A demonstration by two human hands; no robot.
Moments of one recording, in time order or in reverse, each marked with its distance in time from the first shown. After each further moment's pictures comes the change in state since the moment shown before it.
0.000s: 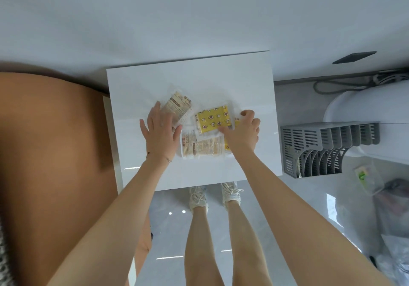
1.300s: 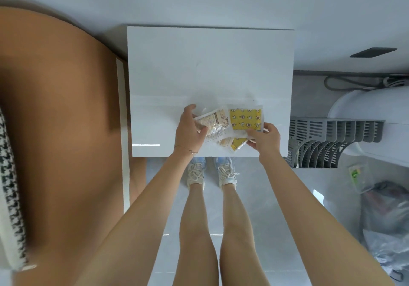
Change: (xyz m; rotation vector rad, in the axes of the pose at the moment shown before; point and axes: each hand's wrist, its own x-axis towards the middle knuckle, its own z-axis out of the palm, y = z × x) left_hand -0.068 0.028 0.013 -0.666 -0.085 -0.207; right_hand -0.041 0.062 -0.018 0.540 -0.143 0.275
